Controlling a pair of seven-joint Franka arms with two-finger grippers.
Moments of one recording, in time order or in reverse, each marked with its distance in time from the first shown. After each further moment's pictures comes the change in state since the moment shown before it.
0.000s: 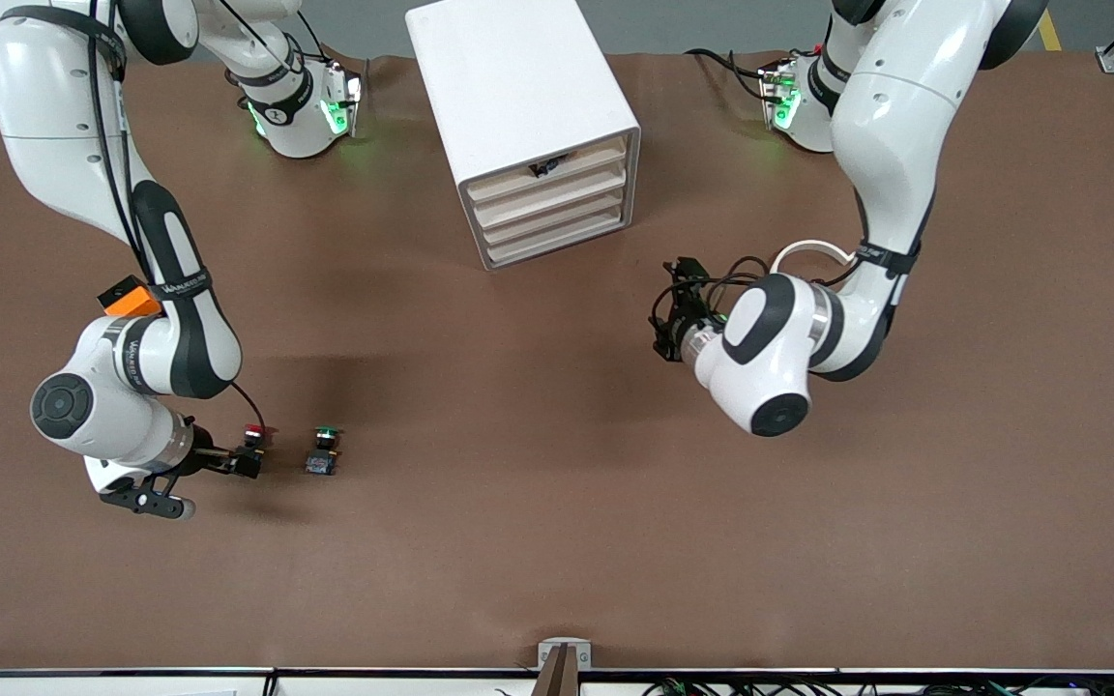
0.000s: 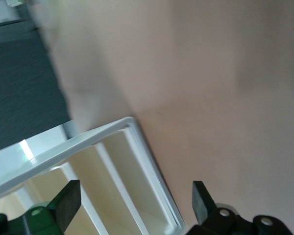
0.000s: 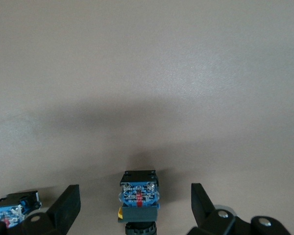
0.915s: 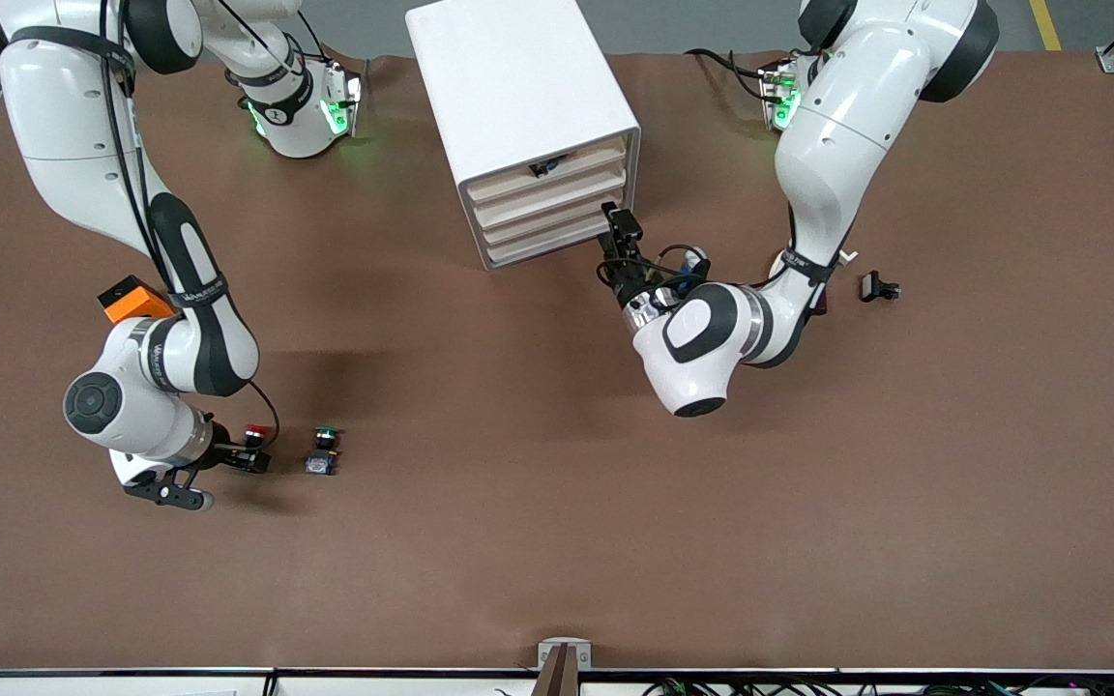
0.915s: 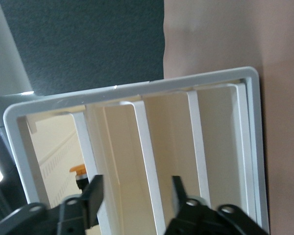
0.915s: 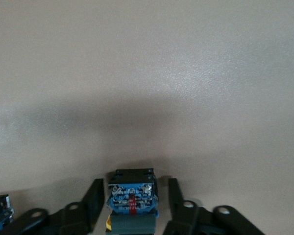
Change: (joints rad) left arm -0.072 0.115 -0.006 0.007 -0.348 -0.178 -0.242; right arm 0.000 0.028 0.005 -0.052 0.003 0.072 0.000
